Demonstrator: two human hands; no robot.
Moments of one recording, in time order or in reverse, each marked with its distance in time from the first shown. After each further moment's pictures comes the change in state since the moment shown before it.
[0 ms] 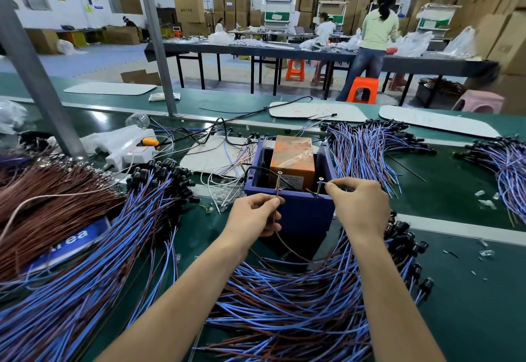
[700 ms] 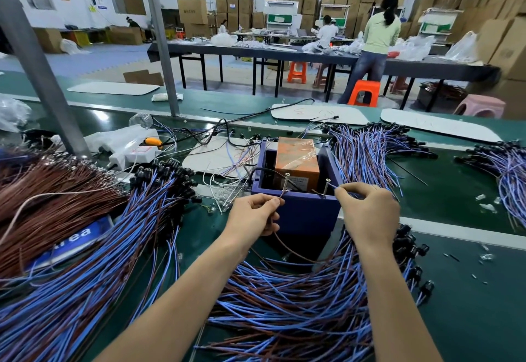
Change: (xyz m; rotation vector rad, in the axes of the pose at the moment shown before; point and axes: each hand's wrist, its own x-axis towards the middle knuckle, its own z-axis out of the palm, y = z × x) left_hand 0.000 0.000 -0.002 -0.049 0.015 0.017; right_hand -0.007 0.006 -0.007 0.035 0.056 0.001
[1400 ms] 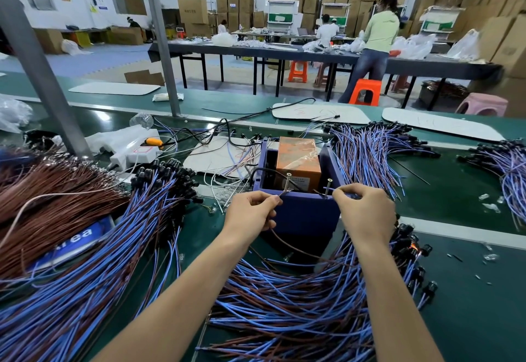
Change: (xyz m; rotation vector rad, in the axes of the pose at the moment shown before) left_hand 0.007 0.000 -0.003 0.082 0.067 0.055; right_hand 0.002 -0.001 0.007 -0.036 -0.051 0.026
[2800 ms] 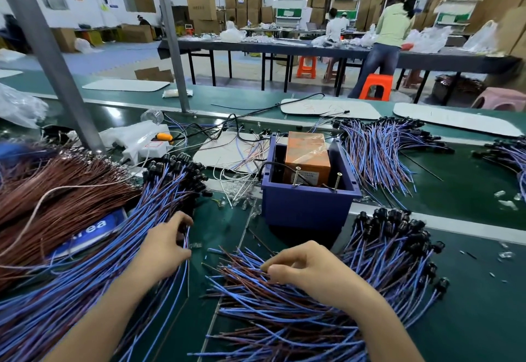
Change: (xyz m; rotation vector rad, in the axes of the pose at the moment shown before) left_hand -0.029 -0.041 -0.141 1.002 0.113 -0.032; right_hand -0.080 -0.004 0.007 0.072 -1.097 -0.188
